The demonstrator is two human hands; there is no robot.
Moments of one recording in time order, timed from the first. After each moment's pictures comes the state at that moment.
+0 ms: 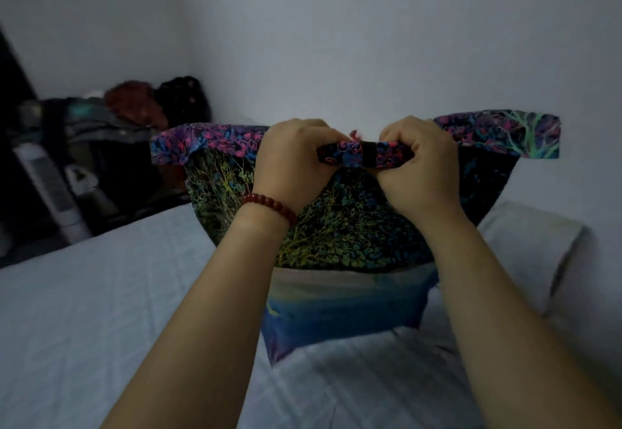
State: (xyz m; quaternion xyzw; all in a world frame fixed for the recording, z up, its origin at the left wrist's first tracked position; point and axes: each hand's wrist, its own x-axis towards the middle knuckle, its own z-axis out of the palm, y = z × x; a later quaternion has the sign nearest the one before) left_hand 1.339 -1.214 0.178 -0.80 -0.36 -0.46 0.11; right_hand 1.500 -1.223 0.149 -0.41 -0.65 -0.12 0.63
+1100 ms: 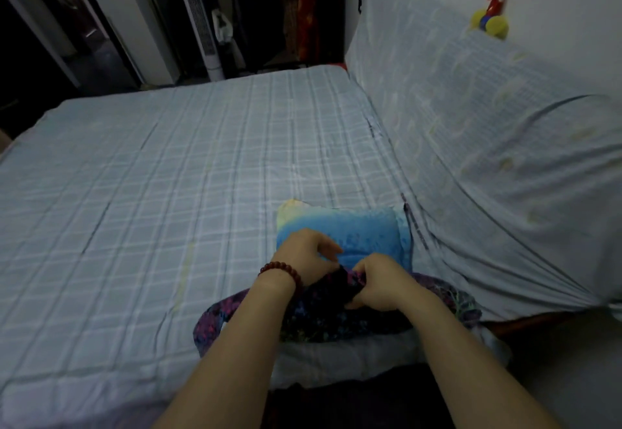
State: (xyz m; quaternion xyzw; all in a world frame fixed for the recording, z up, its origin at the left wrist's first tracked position) left_hand 1.410 -1.322 -0.100 -0.57 -0.75 -0.20 -0.28; right_hand 1.563 -1.265 -0.126 -0.42 -0.84 0.35 -0.03
